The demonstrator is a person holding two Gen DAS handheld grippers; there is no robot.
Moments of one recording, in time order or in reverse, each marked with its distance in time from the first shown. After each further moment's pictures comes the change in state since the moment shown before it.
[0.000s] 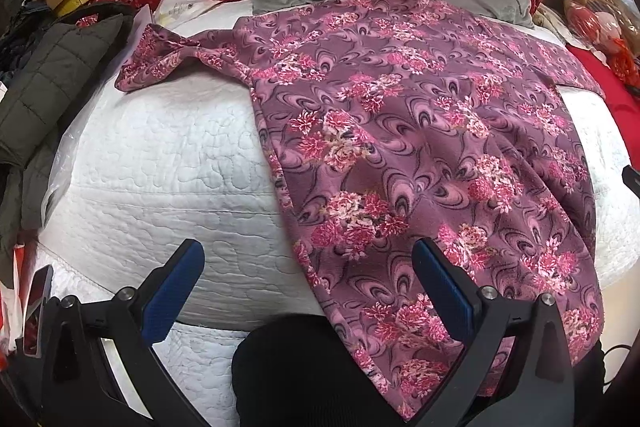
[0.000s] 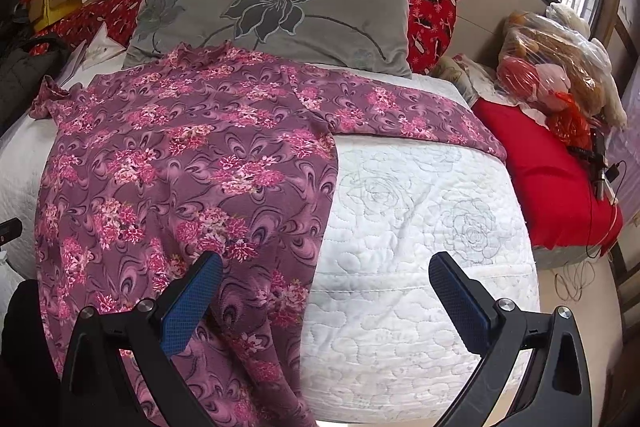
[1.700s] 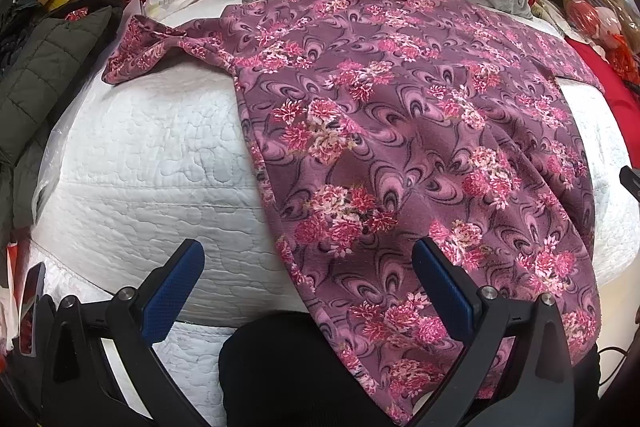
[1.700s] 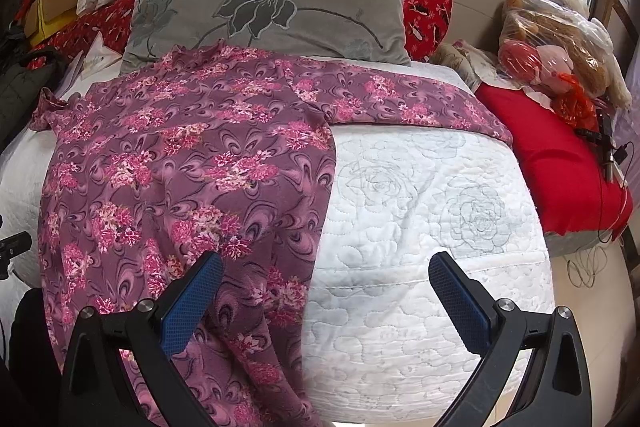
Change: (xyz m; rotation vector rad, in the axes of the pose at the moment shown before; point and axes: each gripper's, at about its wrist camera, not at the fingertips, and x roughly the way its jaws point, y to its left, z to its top) left arm 0.009 -0.010 0.003 0.002 0.047 -0.013; right arm 0.011 -0.010 -0.005 0.048 0.014 0.036
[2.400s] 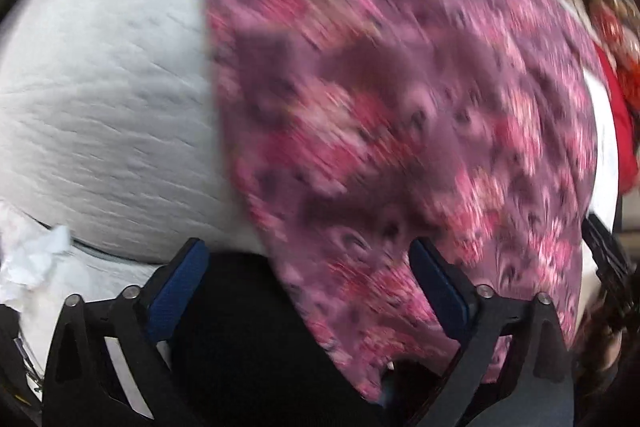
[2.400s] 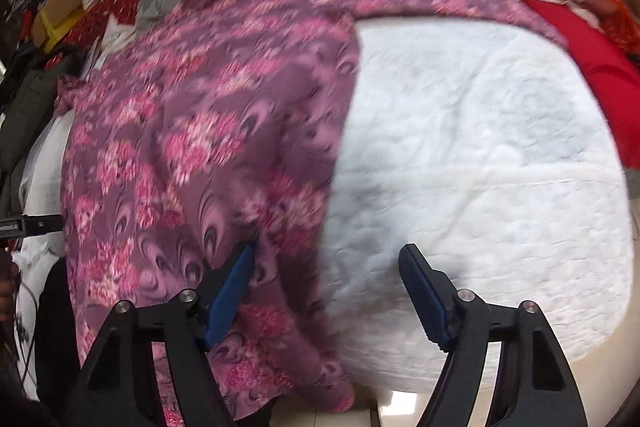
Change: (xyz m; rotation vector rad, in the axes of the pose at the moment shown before) left arm 0.070 -0.003 -0.015 -0.121 0.407 -0.173; right arm 0.050 -0.016 -0.048 0.072 0.222 0.242
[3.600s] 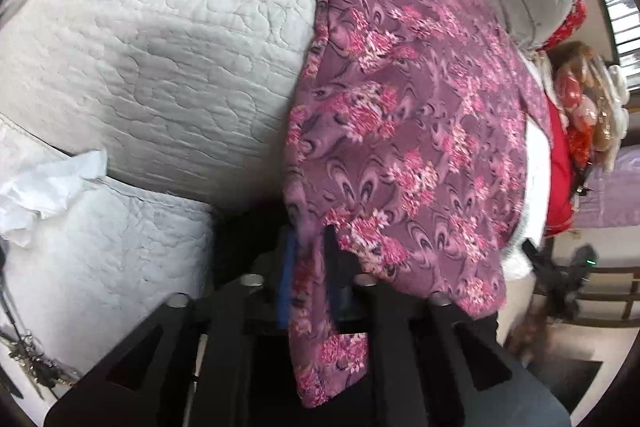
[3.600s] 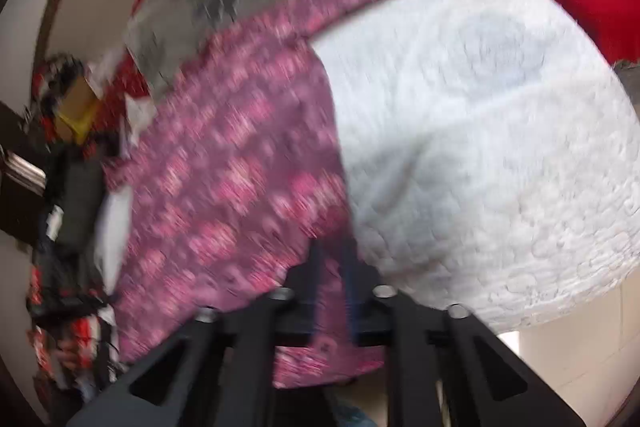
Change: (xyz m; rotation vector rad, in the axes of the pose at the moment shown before) left arm -0.048 0.104 -0.036 -0.187 -0.032 -0.278; right arm -0.037 -0.070 -0.020 0.301 0.015 0.228
